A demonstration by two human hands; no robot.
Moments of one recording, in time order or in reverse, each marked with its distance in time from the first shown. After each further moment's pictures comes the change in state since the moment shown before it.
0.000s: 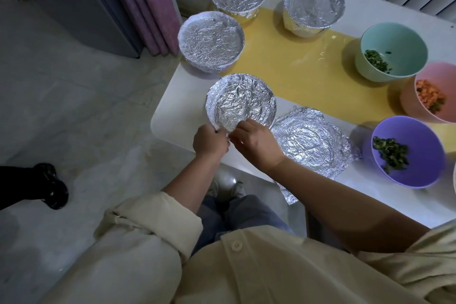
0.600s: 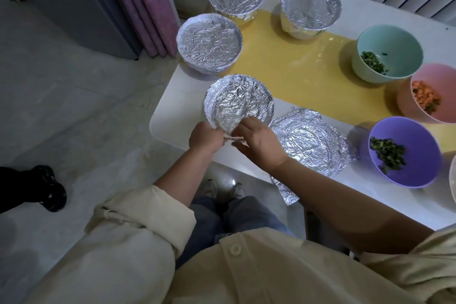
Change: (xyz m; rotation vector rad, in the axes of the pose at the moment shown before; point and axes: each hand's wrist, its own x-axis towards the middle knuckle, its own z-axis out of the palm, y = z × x) left_hand 0.016 0.006 -0.009 0.045 -0.143 0.006; right_hand -0.003 0.007 -0.011 0.047 -0.066 0.024
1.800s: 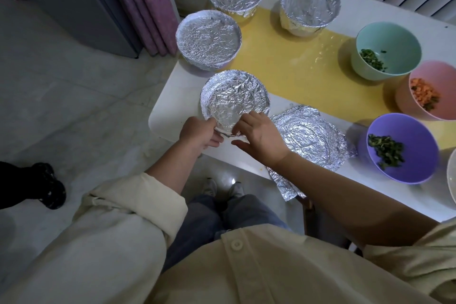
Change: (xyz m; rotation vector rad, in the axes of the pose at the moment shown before) left_hand -0.011 0.009 -0.017 0.049 -0.048 -0.119; right_hand -0.002 0.006 -0.007 -0.125 -0.016 -0.052
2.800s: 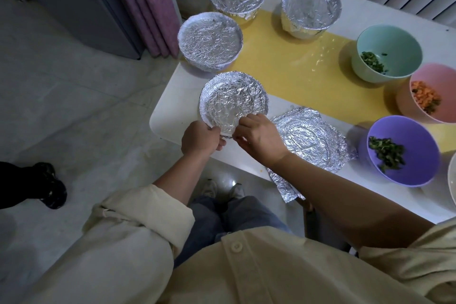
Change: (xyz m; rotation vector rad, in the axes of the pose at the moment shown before) left_hand -0.002 -0.016 0.011 0.081 0.125 0.124; right_hand 0.004 -0.003 0.002 -0.035 0.069 -0.066
